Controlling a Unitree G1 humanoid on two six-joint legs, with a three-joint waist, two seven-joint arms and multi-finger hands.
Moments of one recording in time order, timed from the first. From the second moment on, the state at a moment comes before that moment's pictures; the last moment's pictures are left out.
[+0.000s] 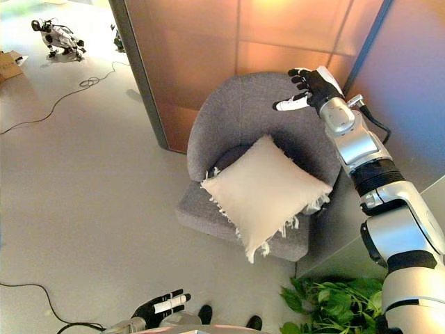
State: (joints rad) left arm 0.04 0.28 -0.24 1.10 -0.50 0.02 -0.31; right arm -1.04 -0.73 0.51 0.64 0.21 0.25 0.02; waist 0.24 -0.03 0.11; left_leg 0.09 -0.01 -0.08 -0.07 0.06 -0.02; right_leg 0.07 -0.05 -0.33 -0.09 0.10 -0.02
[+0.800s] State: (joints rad) left arm 0.06 0.28 -0.26 1.11 -0.49 0.01 -0.27; right arm -0.26 -0.43 0.20 0.57 0.51 0.20 -0.14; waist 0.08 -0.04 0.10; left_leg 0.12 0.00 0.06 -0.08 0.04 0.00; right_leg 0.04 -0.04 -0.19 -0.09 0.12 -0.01
